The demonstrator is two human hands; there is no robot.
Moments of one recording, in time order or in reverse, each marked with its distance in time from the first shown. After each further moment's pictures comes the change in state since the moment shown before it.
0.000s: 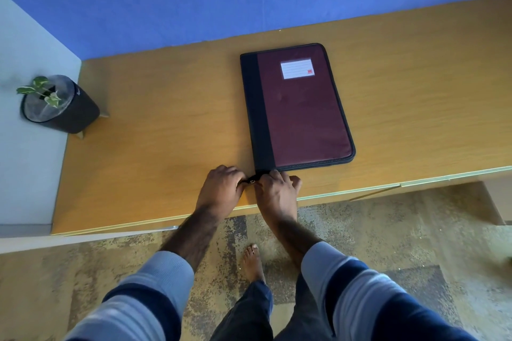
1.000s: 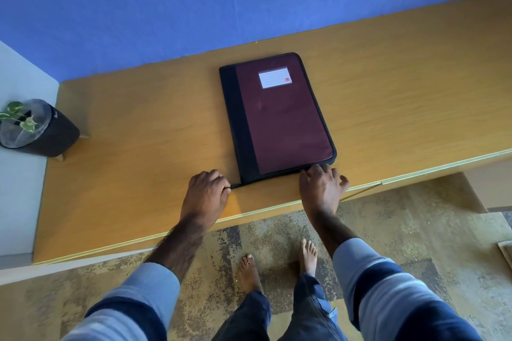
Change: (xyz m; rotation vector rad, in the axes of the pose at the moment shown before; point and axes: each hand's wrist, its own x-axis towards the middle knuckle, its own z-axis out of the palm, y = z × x) left_hand 0.003 0.001 -0.006 0.103 0.057 0.010; right_hand 0.025 0.100 -0.049 -0.041 0.201 0.376
